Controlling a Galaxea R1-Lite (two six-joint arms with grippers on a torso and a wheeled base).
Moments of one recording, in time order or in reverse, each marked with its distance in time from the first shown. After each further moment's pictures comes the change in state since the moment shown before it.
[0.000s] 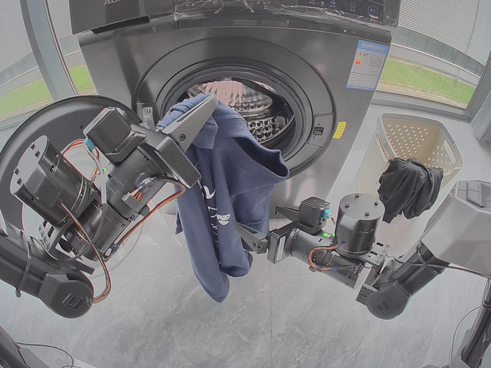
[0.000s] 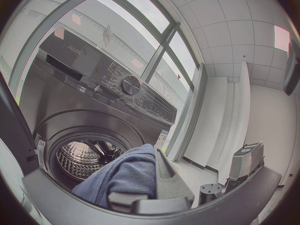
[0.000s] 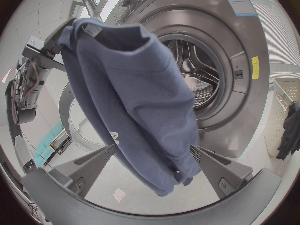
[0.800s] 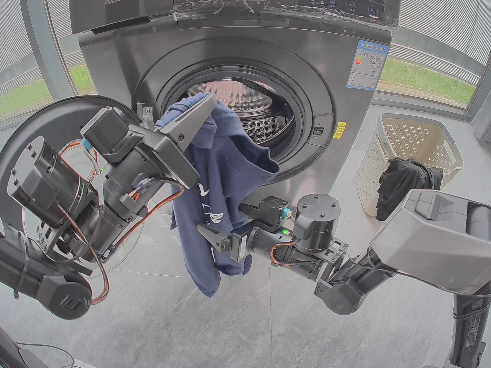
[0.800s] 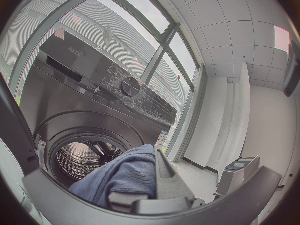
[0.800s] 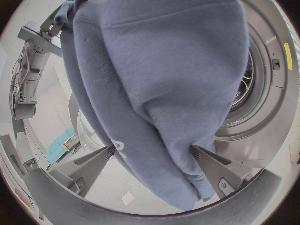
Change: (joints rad) left arm -0.006 -0.011 0.007 0.000 0.006 0.001; right arm 0.031 0.206 -0.267 -0.026 0.145 0.001
